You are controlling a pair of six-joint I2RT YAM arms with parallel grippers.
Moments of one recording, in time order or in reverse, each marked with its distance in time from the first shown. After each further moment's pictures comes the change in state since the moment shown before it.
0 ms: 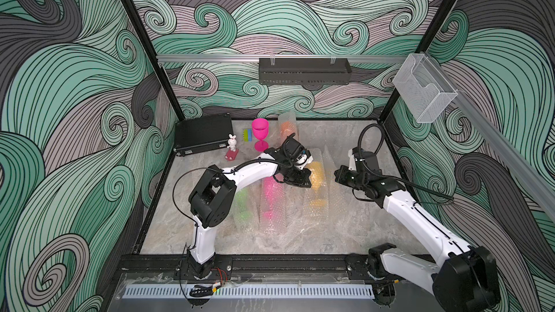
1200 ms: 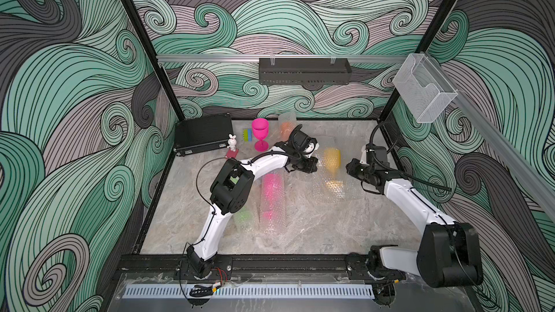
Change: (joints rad) left arm 0.060 0.261 0.252 0.090 -0.115 0.047; right arm -0.211 0.212 0.028 0.107 -0.014 -0.090
